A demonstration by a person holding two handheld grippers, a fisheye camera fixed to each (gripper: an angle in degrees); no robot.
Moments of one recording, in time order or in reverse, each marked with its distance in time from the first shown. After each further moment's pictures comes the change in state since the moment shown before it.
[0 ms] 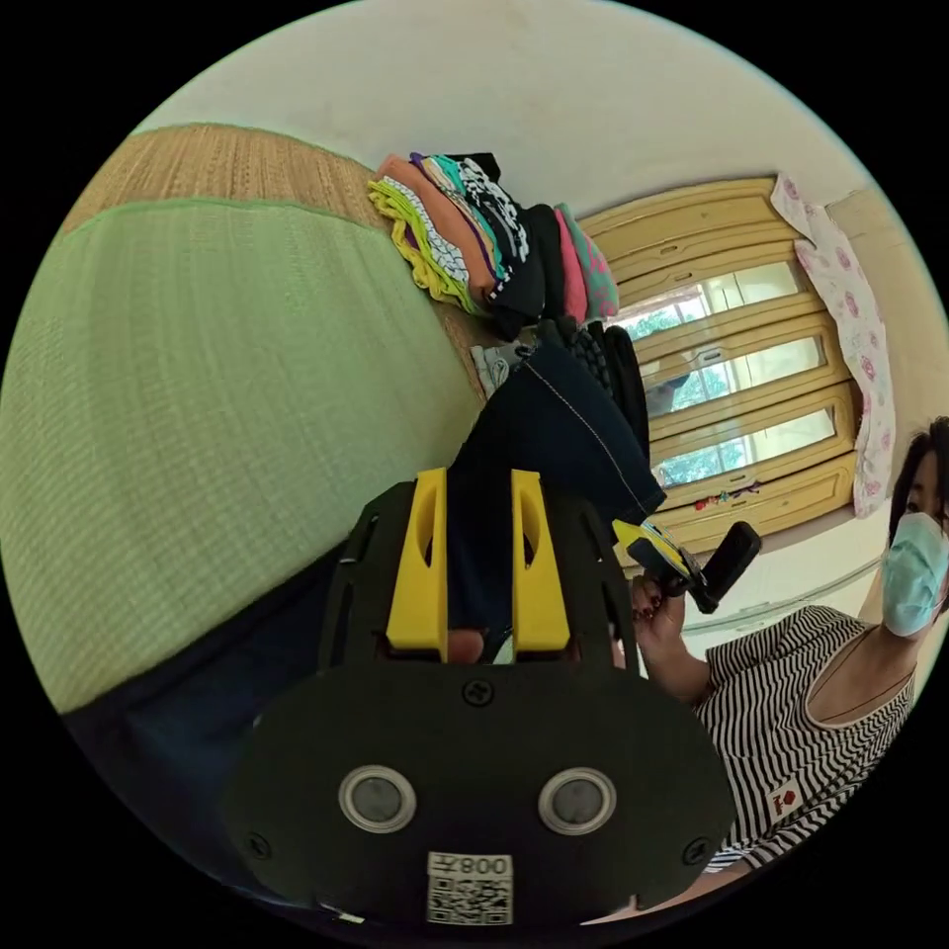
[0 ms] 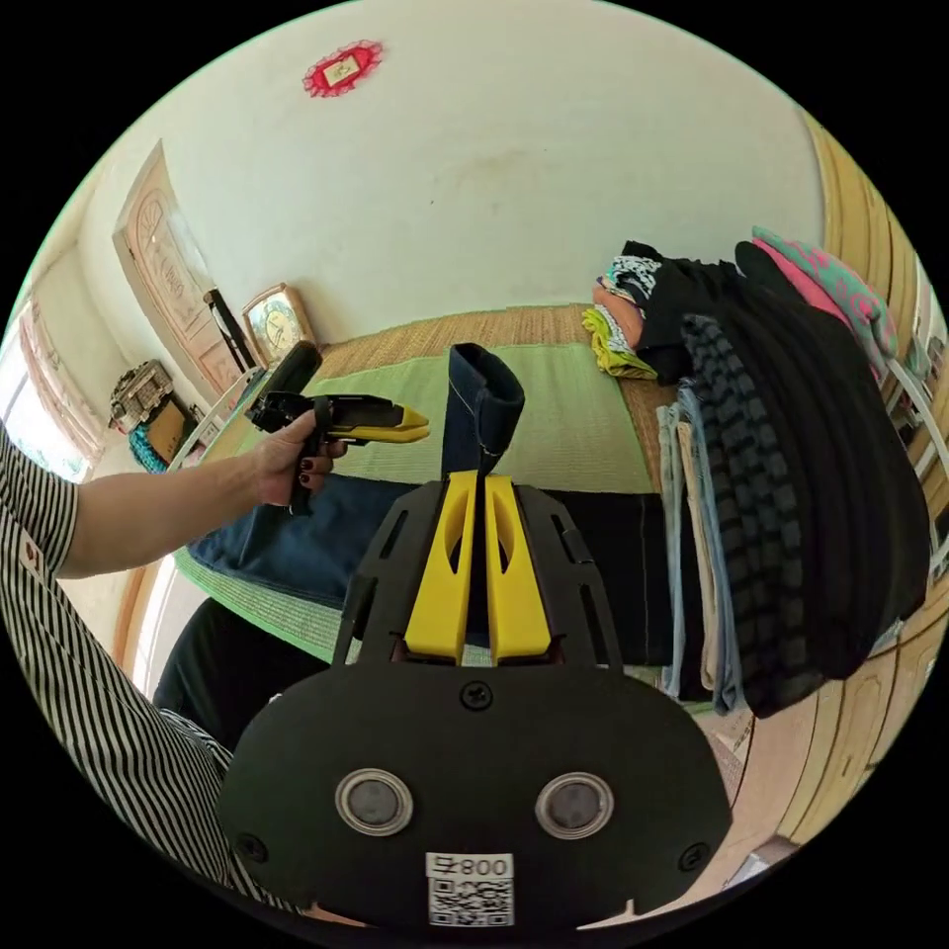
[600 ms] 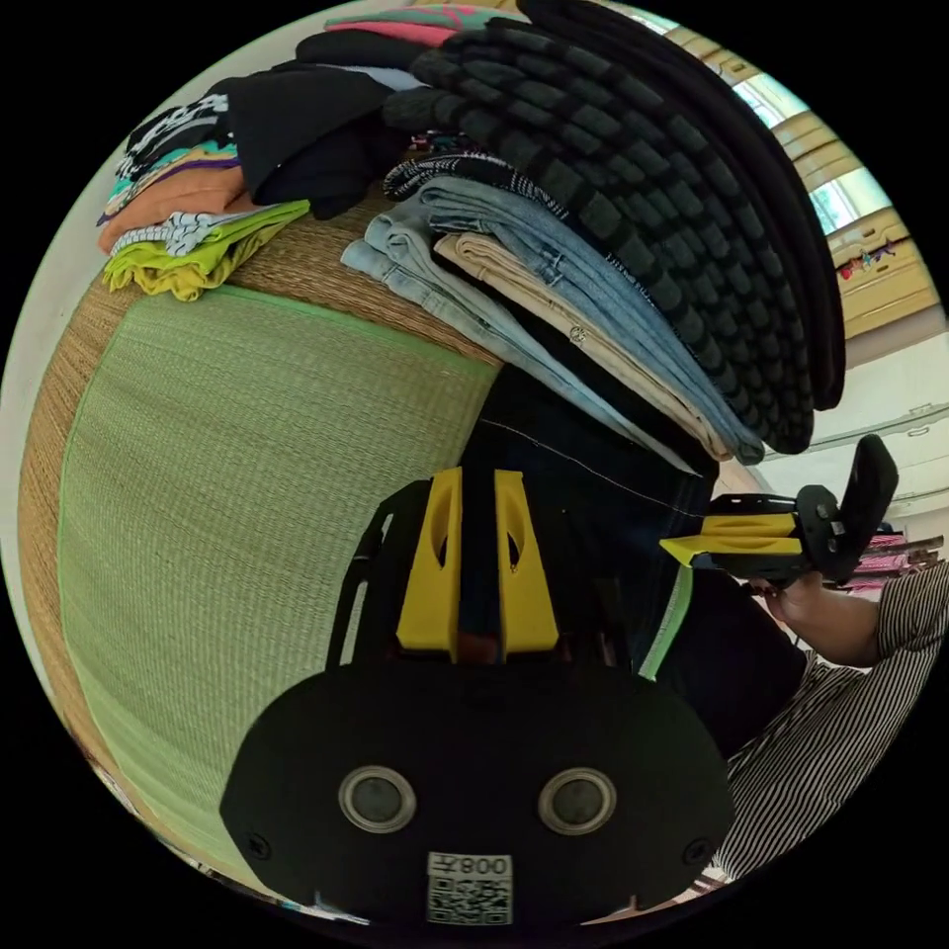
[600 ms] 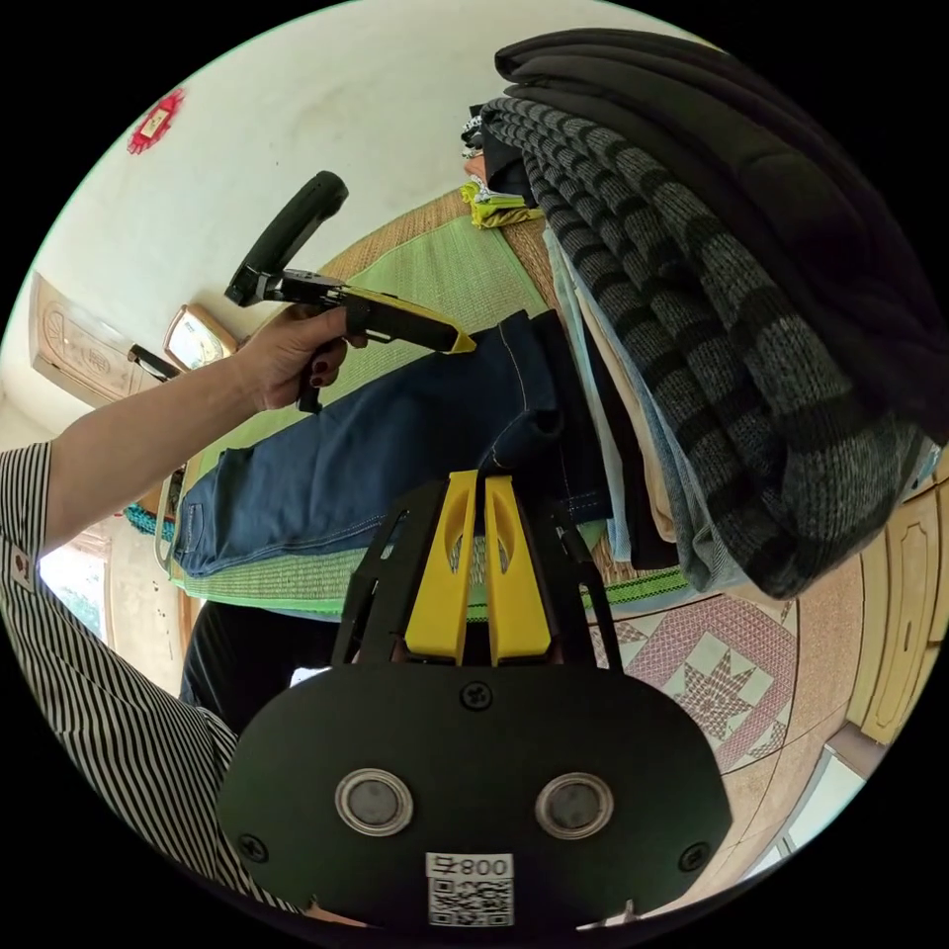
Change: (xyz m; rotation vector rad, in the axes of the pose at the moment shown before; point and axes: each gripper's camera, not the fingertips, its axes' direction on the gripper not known) left arm 0.054 -0.019 0.360 -0.495 -0.497 0.488; right arm 0.107 0.062 0.036 -0.219 -0.020 0.271
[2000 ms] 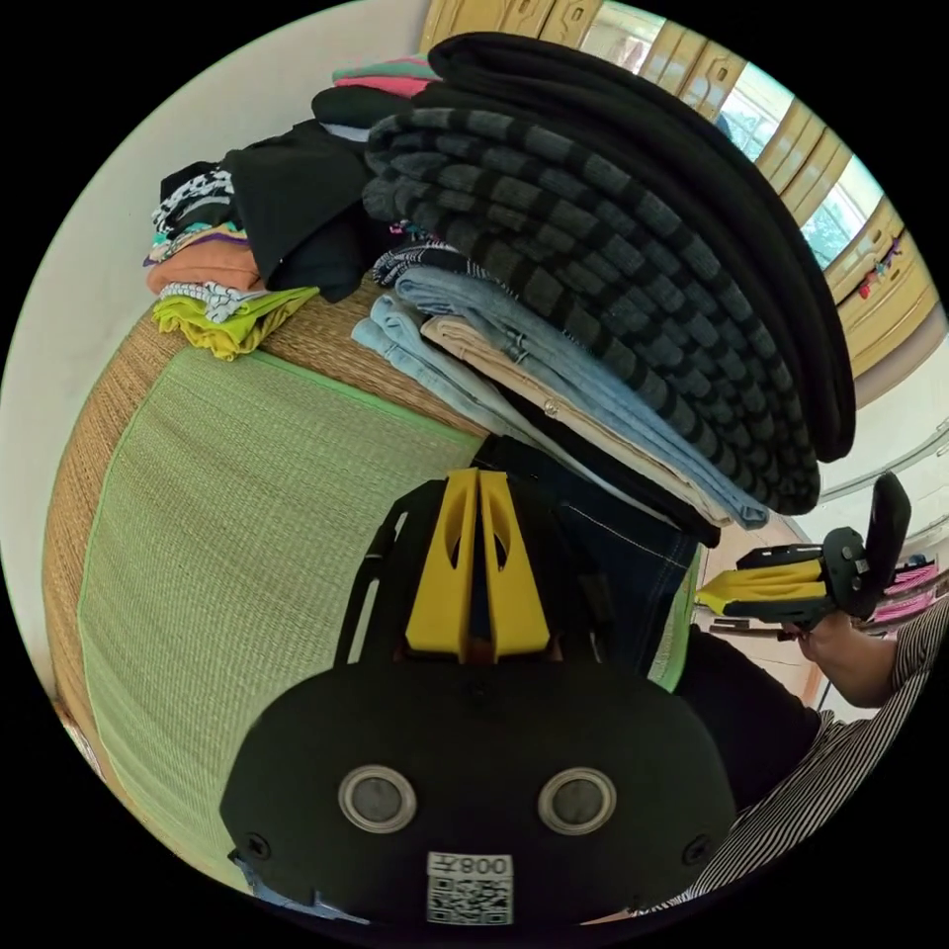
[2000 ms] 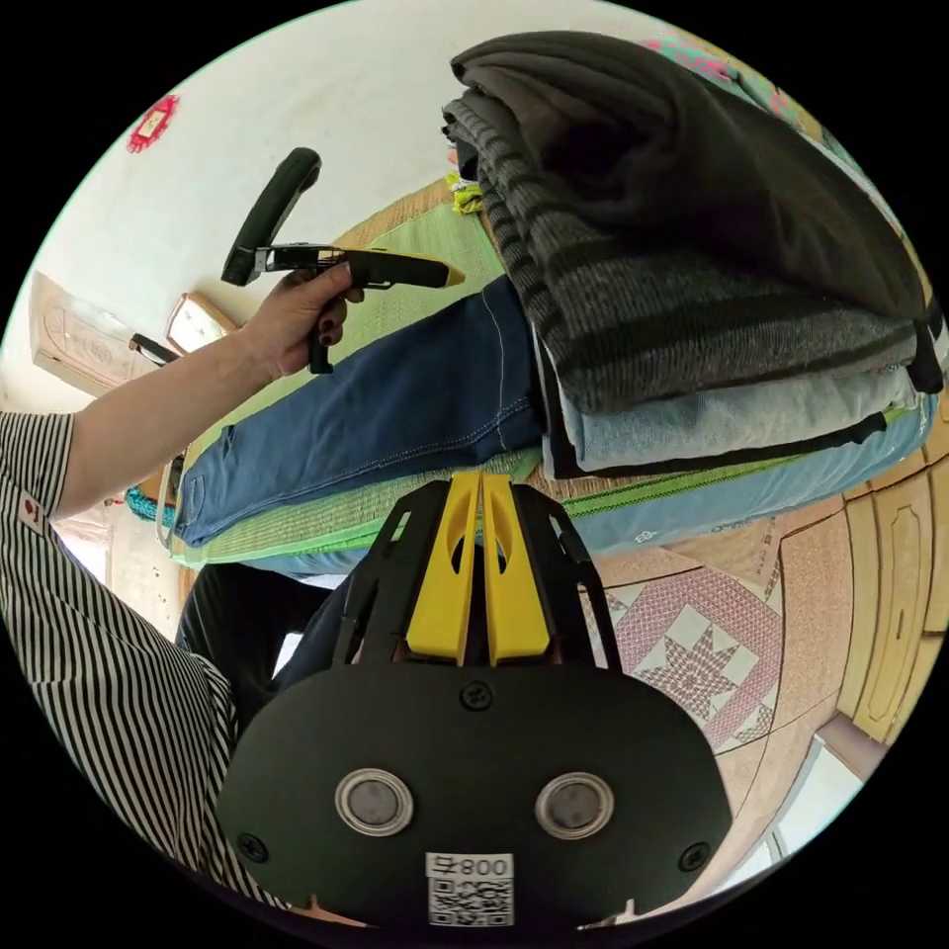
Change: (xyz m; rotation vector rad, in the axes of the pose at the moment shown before) left arm 0.072 -0.059 0.016 0.197 -0.101 -0.049; right arm -0.040 -0.027 -0.037 -0.025 0.020 -0.035
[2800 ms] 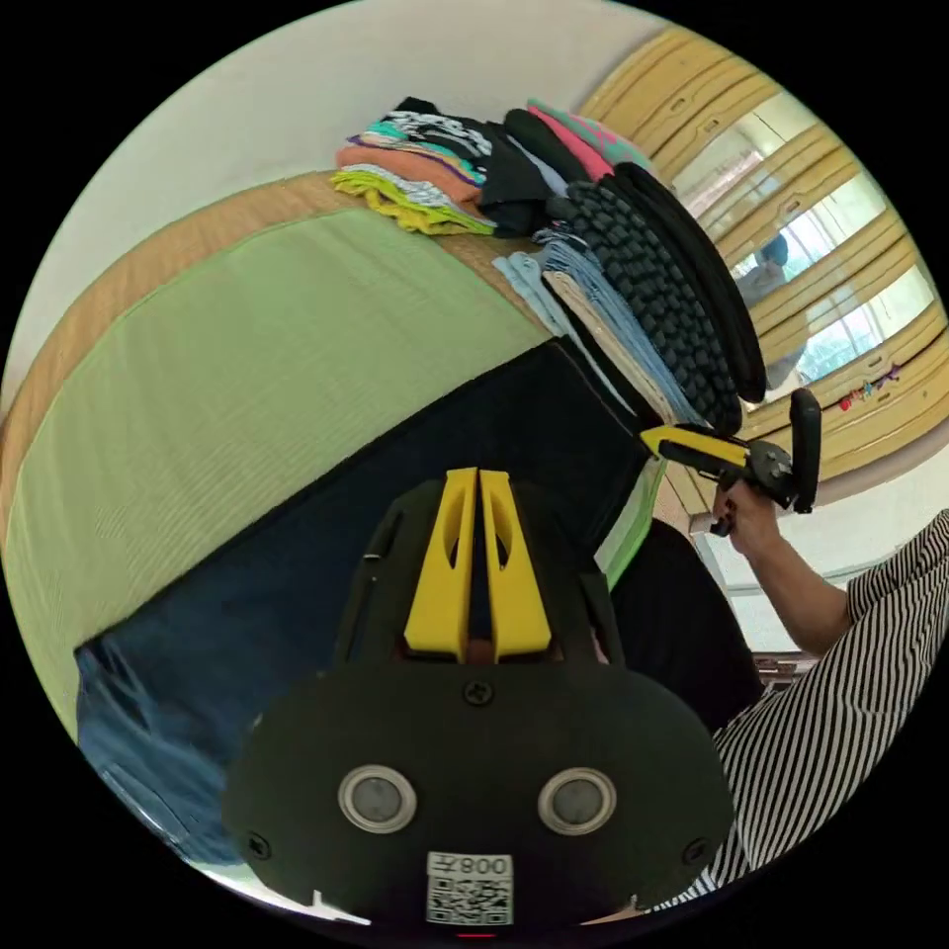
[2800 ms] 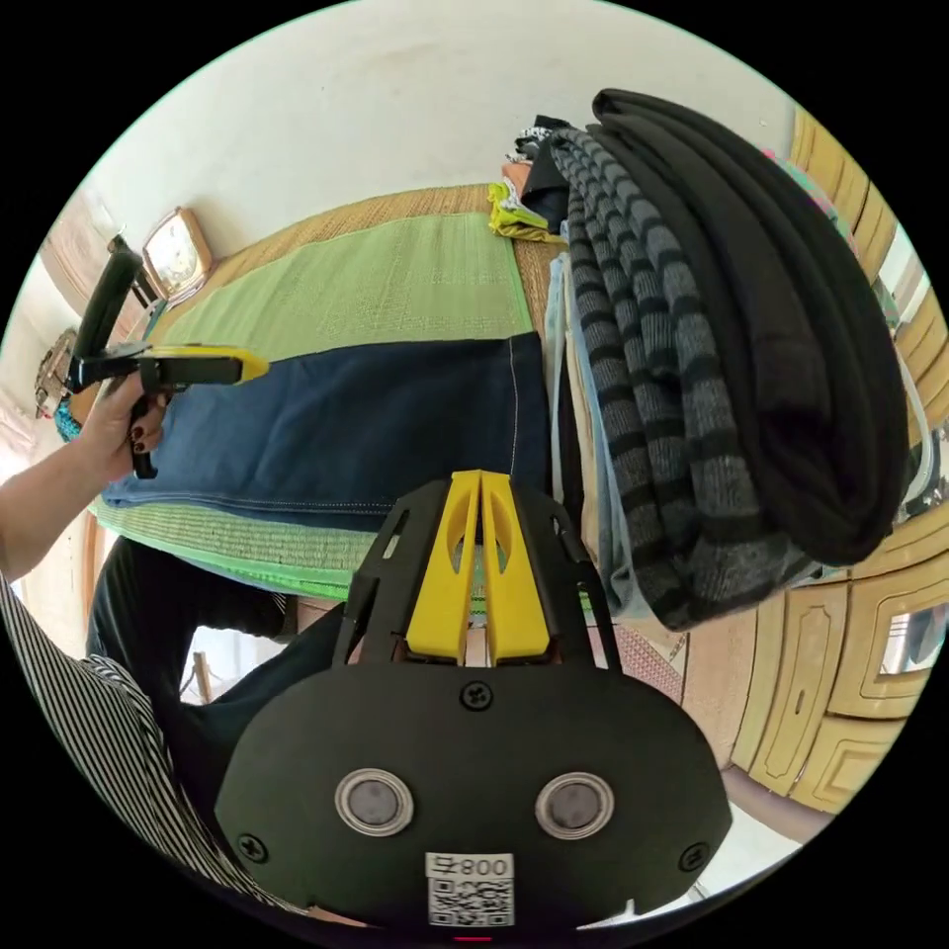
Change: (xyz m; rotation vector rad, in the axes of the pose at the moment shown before) left arm -0.115 0.149 -0.333 0.069 0.059 -0.433; right arm -0.151 -0.109 0.005 0.029 0.219 -0.210
